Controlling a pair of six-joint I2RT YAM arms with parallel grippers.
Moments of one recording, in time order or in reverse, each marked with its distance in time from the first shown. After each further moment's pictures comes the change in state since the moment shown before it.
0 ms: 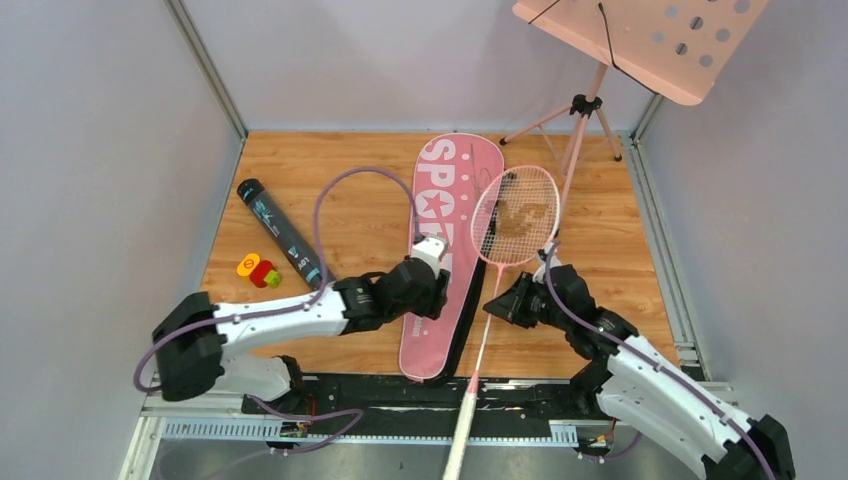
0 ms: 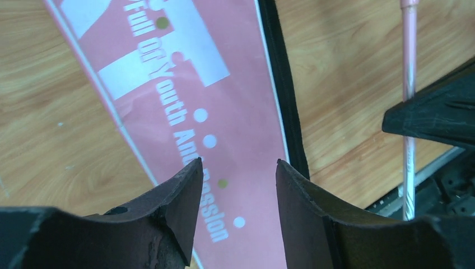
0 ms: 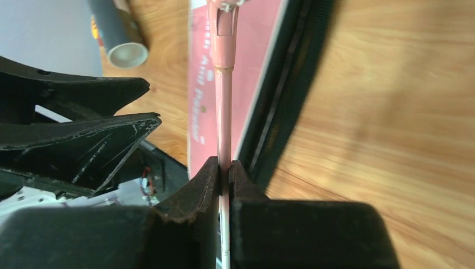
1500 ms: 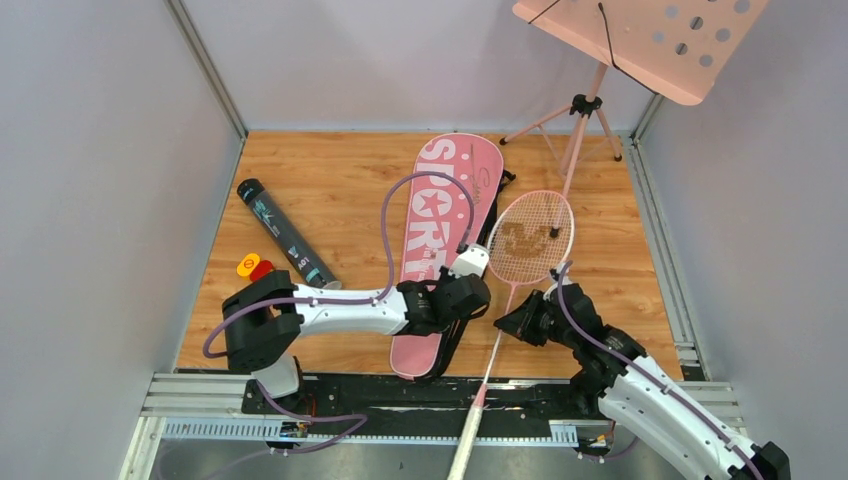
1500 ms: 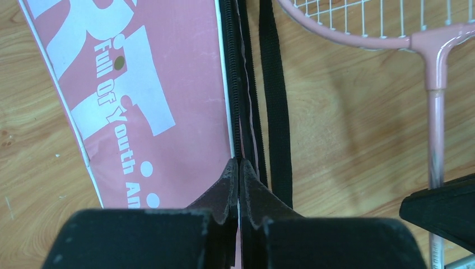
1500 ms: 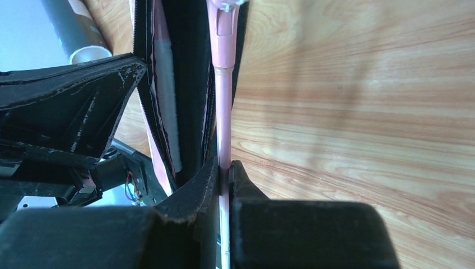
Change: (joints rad) left arm -0.172 0.428 0.277 -0.023 -0.330 0.009; right arm -0.005 -0.243 -0.137 -0.201 0.080 0.070
